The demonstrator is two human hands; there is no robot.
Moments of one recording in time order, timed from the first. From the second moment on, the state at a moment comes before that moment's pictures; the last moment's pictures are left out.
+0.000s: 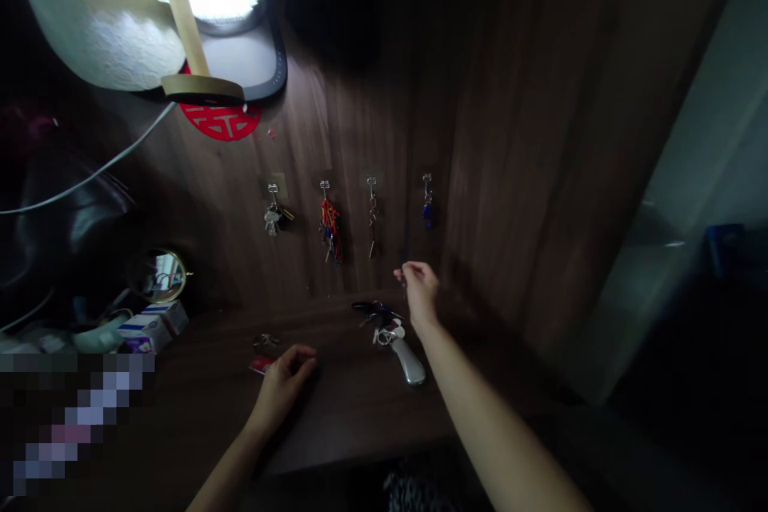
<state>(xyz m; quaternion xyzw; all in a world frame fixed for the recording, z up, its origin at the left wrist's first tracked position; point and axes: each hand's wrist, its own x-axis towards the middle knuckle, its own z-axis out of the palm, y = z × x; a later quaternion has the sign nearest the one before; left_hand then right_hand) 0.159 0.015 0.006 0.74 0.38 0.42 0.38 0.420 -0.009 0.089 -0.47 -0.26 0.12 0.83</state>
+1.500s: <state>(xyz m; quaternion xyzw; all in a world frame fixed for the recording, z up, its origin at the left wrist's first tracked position) 0.162 0.016 0.008 0.75 0.39 0.39 0.36 0.437 0.085 0.178 -0.43 -0.35 -0.03 0.83</state>
